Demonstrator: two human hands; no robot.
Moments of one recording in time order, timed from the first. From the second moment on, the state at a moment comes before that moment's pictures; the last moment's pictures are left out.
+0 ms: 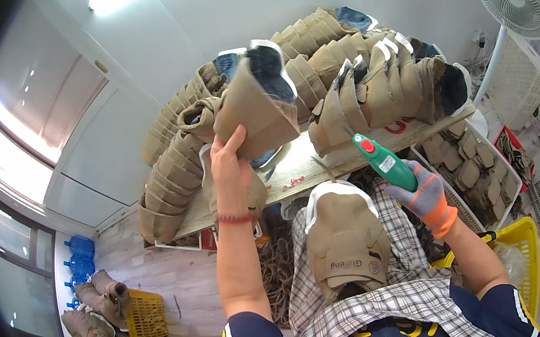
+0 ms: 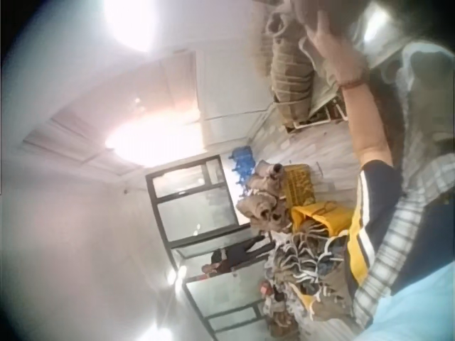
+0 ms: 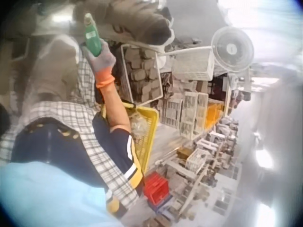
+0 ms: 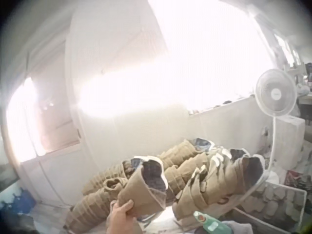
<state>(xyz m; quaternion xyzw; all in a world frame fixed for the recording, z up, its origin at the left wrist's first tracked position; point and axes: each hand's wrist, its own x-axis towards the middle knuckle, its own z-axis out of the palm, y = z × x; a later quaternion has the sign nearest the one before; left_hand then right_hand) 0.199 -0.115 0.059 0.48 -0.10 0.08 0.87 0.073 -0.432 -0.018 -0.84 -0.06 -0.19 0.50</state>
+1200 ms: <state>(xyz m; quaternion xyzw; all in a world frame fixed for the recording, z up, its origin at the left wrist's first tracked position) 0.099 -0.131 -0.032 0.83 -0.33 0.33 0.31 0.072 -0.401 0.047 -0.77 -0.05 -0.03 0.64</state>
